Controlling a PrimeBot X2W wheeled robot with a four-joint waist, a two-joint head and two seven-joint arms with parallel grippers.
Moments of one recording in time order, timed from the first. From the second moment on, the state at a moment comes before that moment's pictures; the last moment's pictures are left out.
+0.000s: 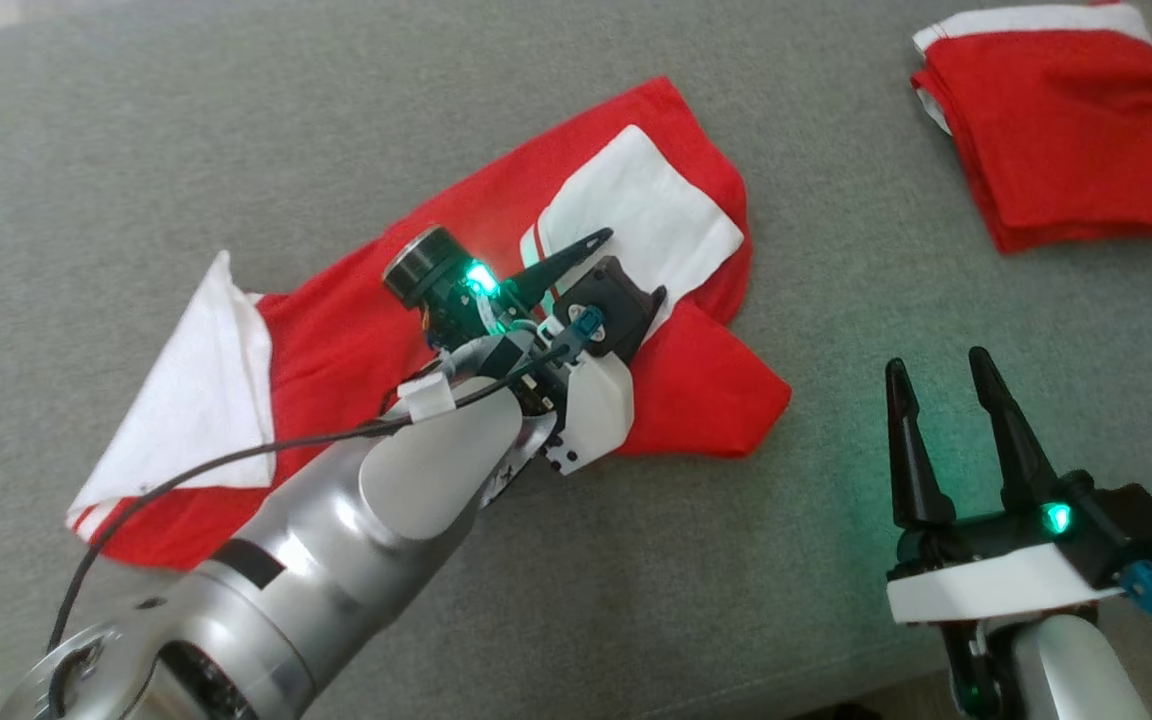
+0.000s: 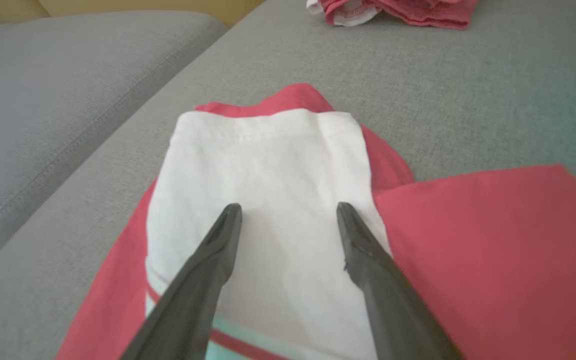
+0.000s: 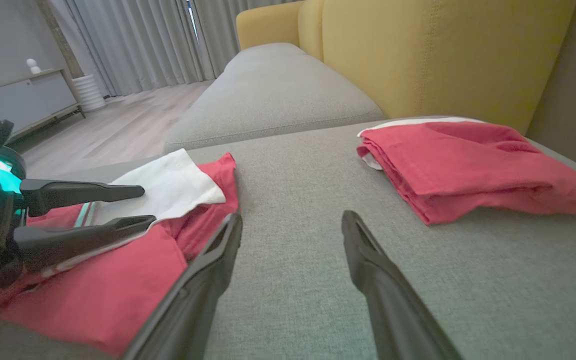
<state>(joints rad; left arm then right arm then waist) -0.90 0.07 -1.07 0.70 -0.34 0.03 0.14 -0.01 -0.05 0.09 0.08 0.17 0.13 -0.25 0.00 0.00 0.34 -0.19</state>
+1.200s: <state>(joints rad) -0.92 0.06 -1.17 0.78 -0.28 0.13 -0.08 -0.02 -0.05 0.09 0.09 0.18 0.13 -0.25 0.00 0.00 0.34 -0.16</state>
